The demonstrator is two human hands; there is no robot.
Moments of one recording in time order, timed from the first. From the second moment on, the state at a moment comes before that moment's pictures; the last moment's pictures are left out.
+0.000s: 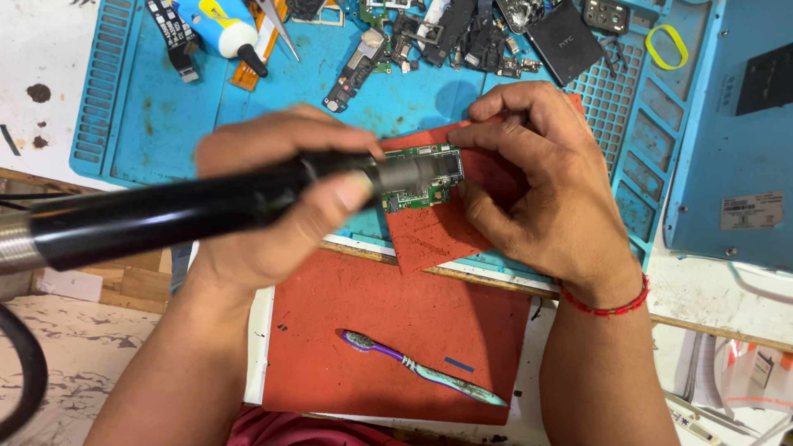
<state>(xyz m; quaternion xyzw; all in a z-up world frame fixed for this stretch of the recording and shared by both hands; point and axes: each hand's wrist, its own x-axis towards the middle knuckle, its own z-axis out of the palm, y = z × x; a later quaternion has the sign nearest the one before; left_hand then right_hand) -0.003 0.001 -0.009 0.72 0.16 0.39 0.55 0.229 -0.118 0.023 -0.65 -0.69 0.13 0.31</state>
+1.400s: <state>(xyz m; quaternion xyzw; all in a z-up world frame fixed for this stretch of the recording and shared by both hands) -0.006 -0.002 0.000 0.69 0.19 0.40 0.57 0.230 -0.120 0.018 -0.65 -0.66 0.15 0.34</state>
